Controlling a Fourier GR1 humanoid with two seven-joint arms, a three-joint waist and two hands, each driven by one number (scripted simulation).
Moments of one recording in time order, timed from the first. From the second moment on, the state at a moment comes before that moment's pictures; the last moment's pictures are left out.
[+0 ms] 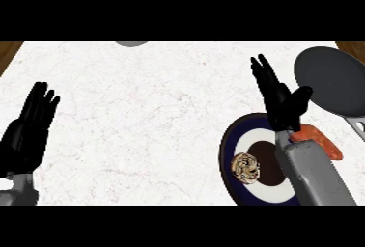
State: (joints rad) left arm -0.06 0.37 0.02 -1.61 0.30 0.17 0.02; right arm -0.42 -0.20 0.17 -1.35 -0.17 -0.25 0.06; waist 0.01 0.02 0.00
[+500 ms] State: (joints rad) left arm 0.09 0.21 -0.04 -1.50 0.31 0.26 0.10; right arm -0.08 -0.19 0.23 -1.54 -0.06 -0.38 0.01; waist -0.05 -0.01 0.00
